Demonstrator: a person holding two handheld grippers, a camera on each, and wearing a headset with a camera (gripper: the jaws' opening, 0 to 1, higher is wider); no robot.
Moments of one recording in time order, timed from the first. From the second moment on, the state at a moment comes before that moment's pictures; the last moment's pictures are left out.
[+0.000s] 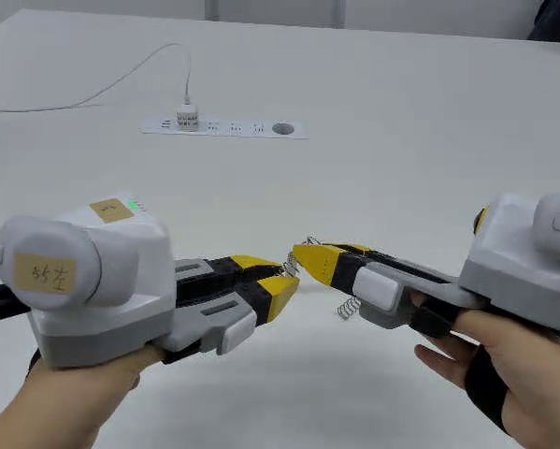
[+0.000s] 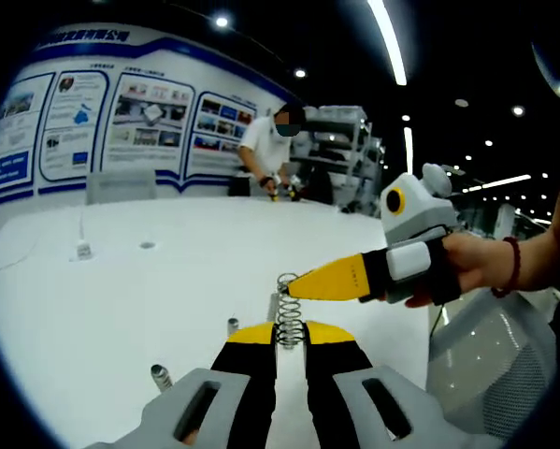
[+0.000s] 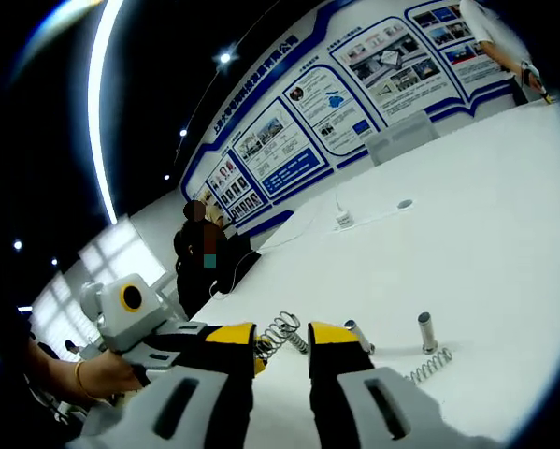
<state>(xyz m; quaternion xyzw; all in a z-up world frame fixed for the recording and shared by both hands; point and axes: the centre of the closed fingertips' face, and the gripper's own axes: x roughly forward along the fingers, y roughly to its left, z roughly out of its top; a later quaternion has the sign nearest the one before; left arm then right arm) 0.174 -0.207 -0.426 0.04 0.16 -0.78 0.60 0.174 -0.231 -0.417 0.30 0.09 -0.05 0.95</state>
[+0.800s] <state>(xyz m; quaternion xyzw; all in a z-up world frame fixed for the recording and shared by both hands) 0.169 -0.208 -0.430 0.06 0.15 -0.79 0.60 0.174 -0.221 -0.417 0.37 0.07 -0.01 0.93</state>
